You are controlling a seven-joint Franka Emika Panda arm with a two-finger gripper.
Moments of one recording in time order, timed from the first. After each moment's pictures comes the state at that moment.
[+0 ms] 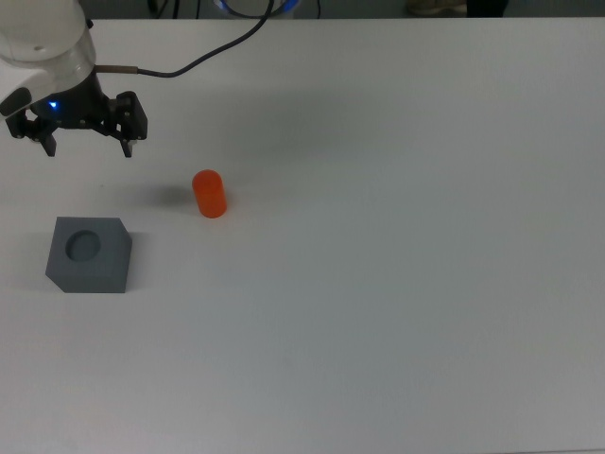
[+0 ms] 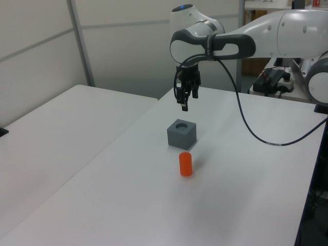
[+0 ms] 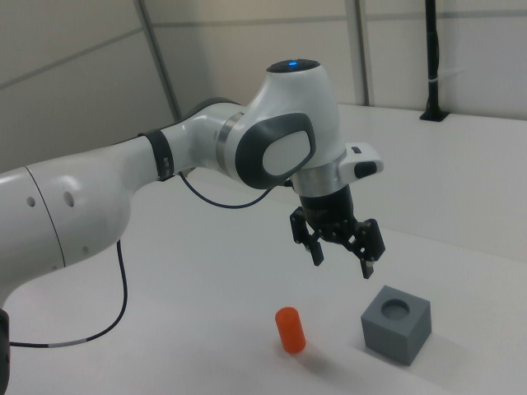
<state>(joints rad) -0.09 0.35 -0.17 -1.39 -0.02 1.77 -0.29</state>
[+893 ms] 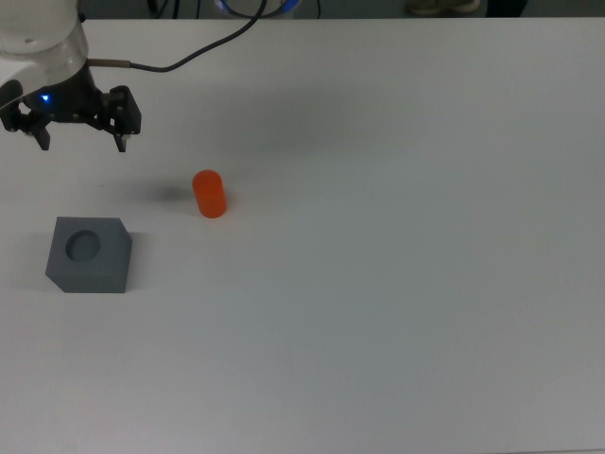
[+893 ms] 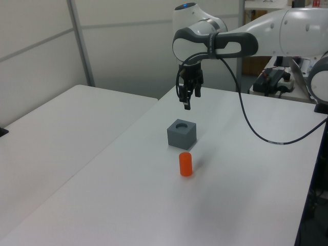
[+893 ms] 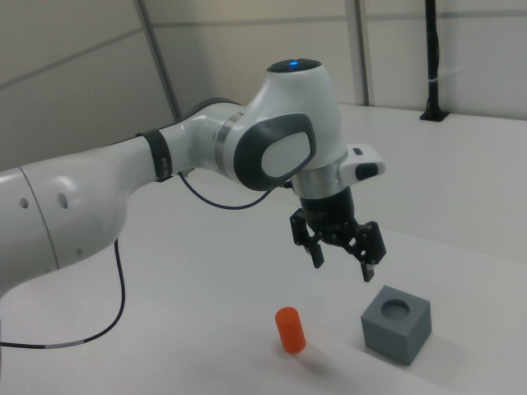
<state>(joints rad) -0.10 0.33 -0.17 -1.42 -0.03 1.77 -0.29</state>
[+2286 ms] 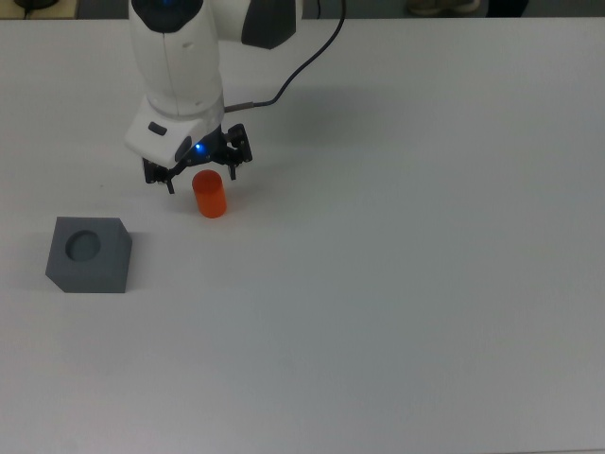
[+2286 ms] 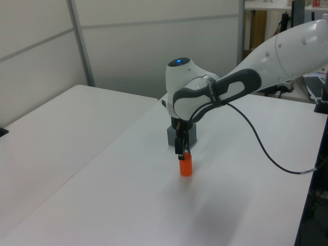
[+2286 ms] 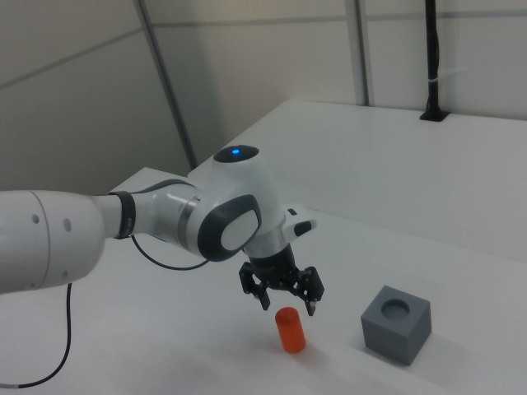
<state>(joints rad) 0.02 0.25 -0.09 -1.88 -0.03 2.16 -0.35</state>
